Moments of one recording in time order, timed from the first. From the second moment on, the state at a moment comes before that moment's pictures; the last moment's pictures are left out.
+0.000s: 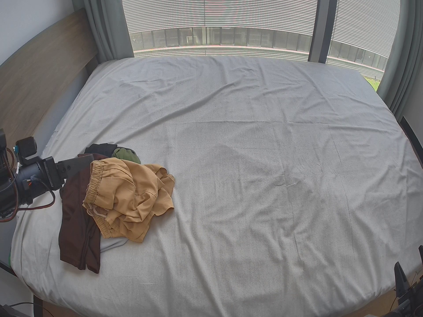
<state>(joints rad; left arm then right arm) 0.09 1.37 -0.61 -0.48 -0.52 -0.21 0.00 0.02 -0.02 0.00 0.02 -0.01</state>
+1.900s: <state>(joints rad) 0.12 1.98 -0.73 -0.89 -0.54 -0.35 0.00 0.02 -0.02 0.00 0.02 -0.01</state>
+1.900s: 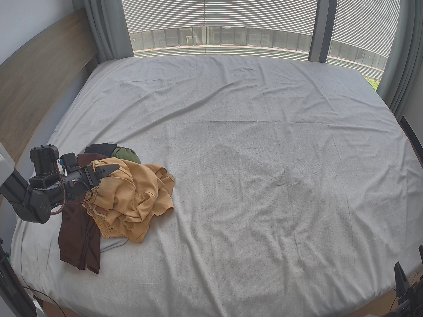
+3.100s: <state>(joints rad) -0.03 1.88 -0.67 -1.04 -0.56 -0.45 -0.01 0.02 -0.02 0.00 0.02 -0.01</state>
